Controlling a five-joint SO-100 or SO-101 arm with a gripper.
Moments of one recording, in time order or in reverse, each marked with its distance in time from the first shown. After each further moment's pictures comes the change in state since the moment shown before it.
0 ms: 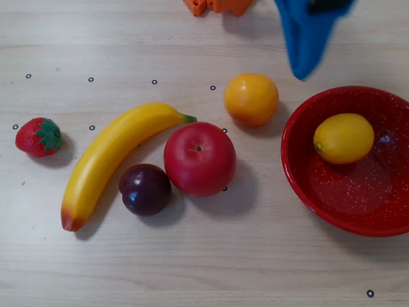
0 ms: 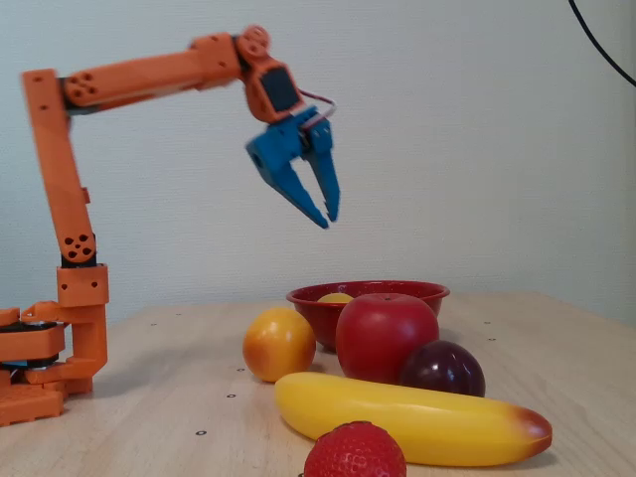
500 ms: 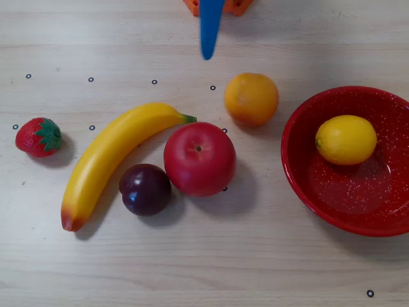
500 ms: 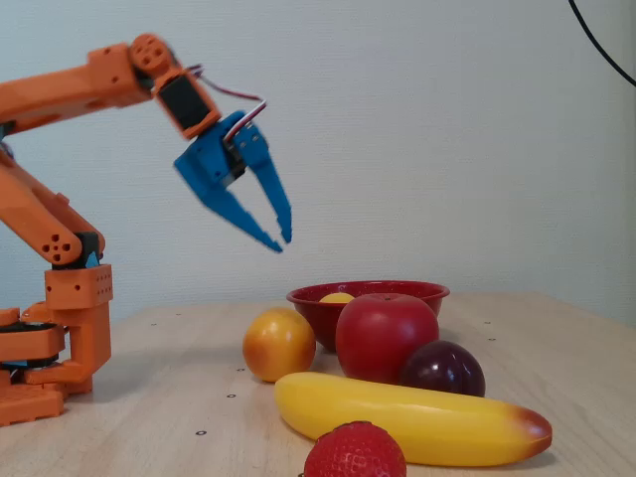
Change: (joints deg) arm -20.3 33.9 40.2 -14.3 1.6
